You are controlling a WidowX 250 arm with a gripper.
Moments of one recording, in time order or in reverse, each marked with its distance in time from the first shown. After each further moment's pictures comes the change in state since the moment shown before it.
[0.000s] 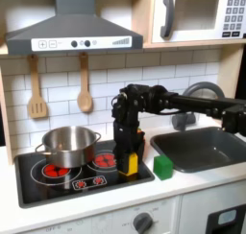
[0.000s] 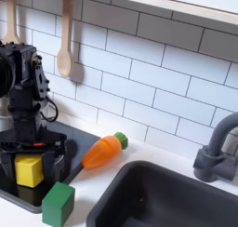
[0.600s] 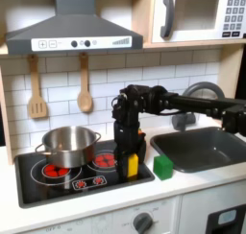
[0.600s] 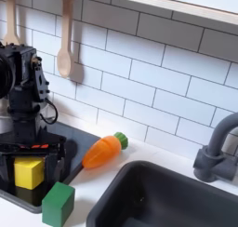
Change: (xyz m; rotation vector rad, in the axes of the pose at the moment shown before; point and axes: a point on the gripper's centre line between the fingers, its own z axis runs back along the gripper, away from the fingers) arm -0.003 0.001 -0.001 0.004 0.018 0.005
